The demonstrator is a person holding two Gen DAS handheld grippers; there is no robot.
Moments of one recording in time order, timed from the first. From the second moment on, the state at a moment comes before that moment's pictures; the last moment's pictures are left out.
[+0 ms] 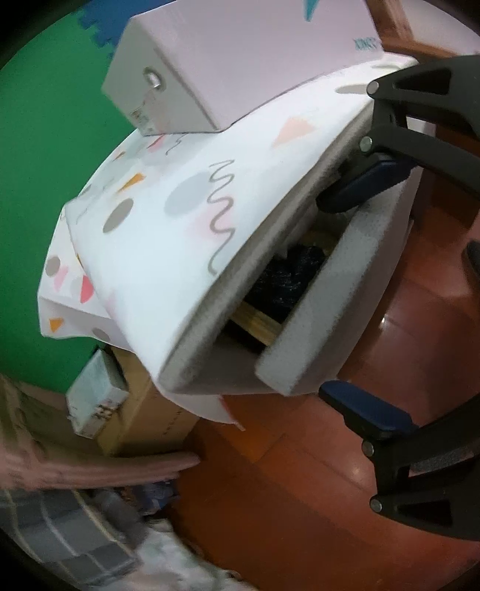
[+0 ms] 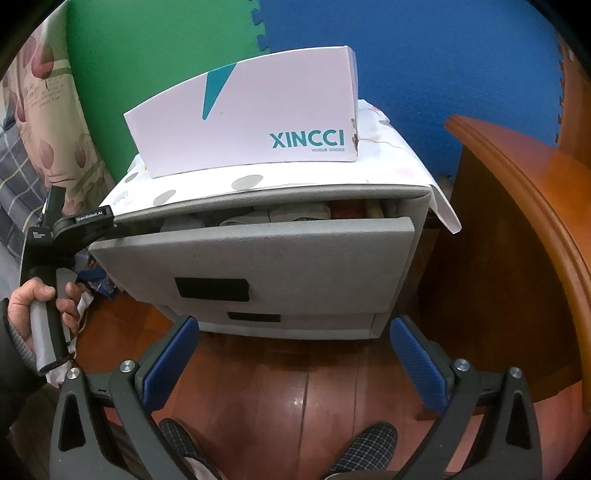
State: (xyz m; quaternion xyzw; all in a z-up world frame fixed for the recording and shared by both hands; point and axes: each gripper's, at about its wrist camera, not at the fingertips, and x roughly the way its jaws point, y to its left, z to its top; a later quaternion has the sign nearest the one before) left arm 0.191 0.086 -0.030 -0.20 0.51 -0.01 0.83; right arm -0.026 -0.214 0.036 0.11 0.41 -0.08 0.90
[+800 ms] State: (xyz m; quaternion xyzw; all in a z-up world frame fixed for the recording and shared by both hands) left arm 0.112 0.111 -0.027 -0.15 0.55 -0.03 0.82; right arm -0.027 -0.200 0.042 0.07 0.42 -0.07 0.90
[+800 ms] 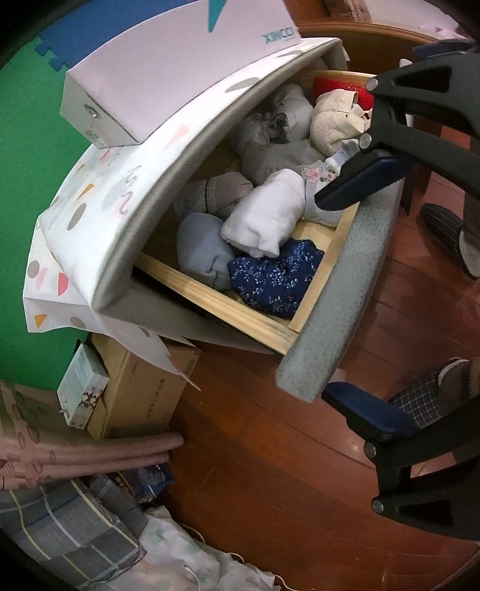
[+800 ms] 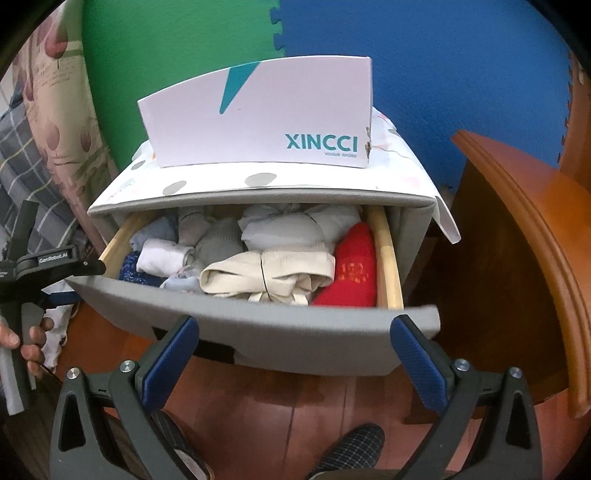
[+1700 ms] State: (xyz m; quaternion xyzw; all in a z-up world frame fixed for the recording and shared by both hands) left arm 0.057 0.121 -0.021 -0.13 0.61 -0.03 0.78; right arm 0.019 -0.225 0.050 0.15 0.58 -0.02 0.80
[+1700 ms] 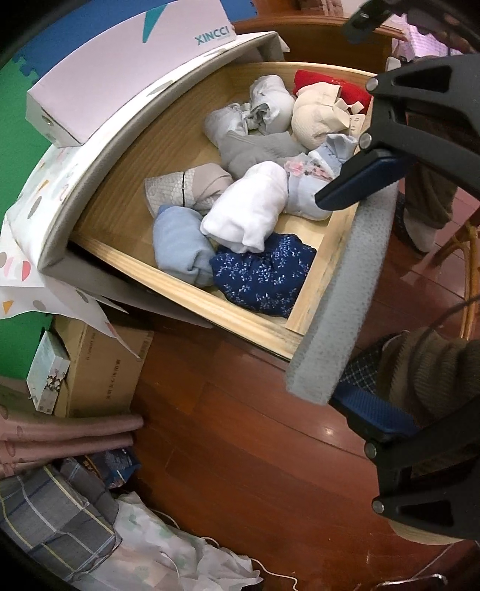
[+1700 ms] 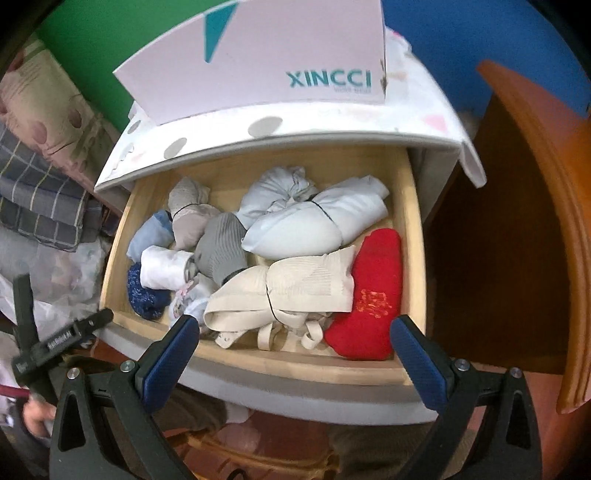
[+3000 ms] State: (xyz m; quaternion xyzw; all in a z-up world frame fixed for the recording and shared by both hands) left arm 0.084 0.070 0.026 0.10 0.55 -0.10 0.82; right arm 0.063 -0.243 -0.039 0.07 0.72 -0.06 0.69
